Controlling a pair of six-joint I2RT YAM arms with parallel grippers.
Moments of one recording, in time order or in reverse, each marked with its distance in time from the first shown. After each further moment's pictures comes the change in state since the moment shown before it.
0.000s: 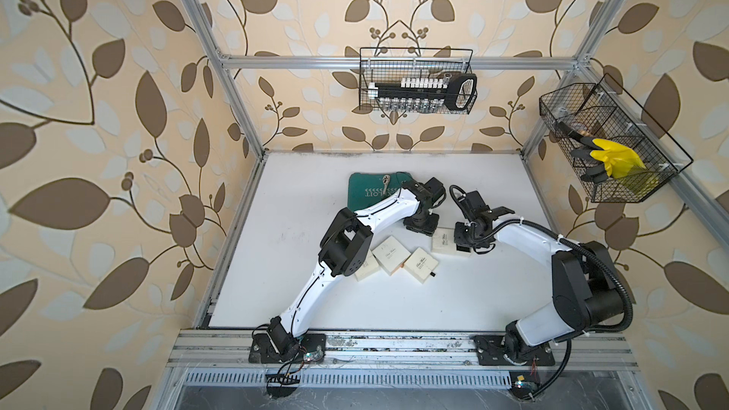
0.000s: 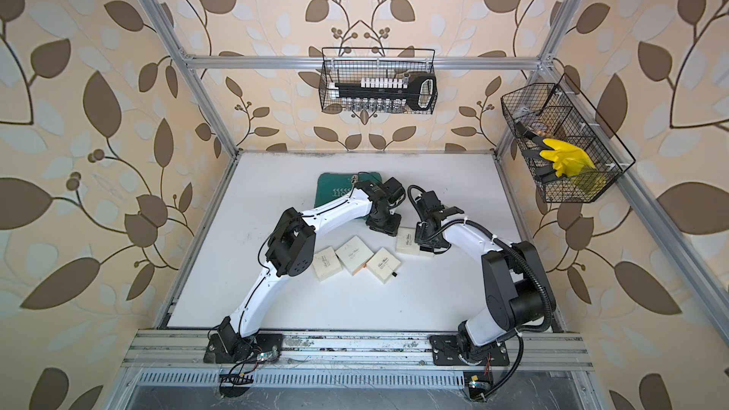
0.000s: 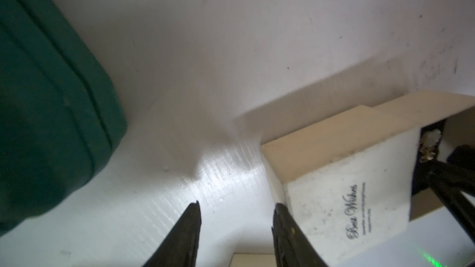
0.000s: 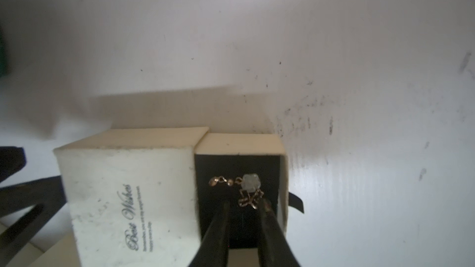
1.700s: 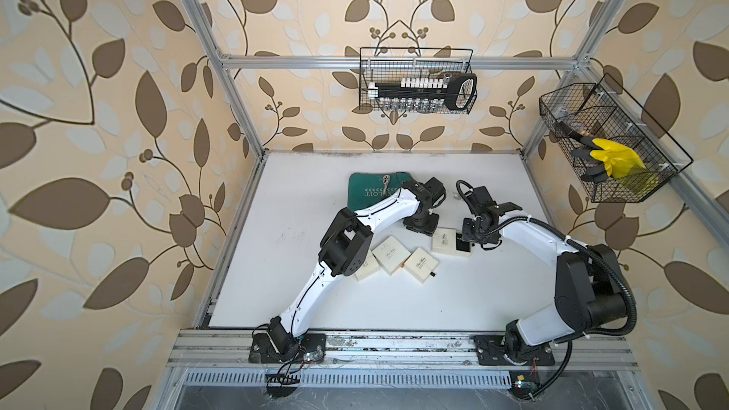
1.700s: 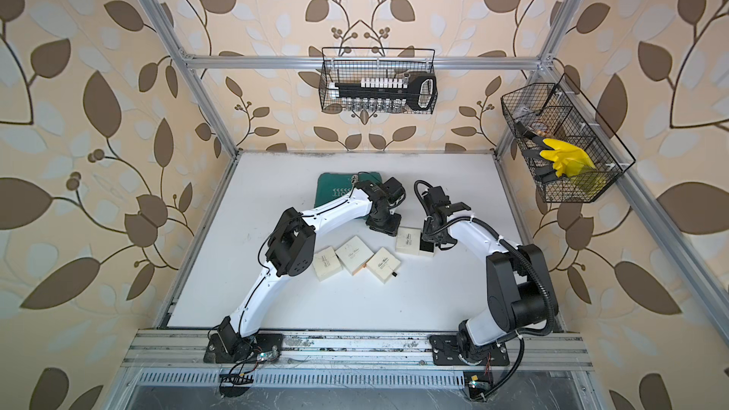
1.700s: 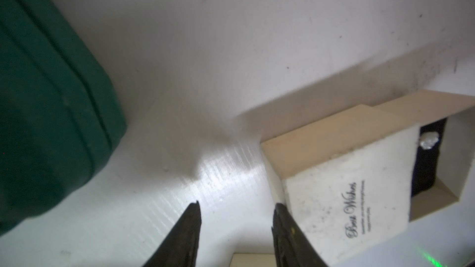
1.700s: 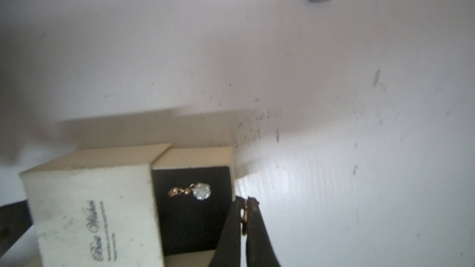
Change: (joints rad) left arm 0.000 0.000 0.000 0.000 0.001 0.002; right arm -0.066 0.001 0.057 -0.066 0.101 -0.040
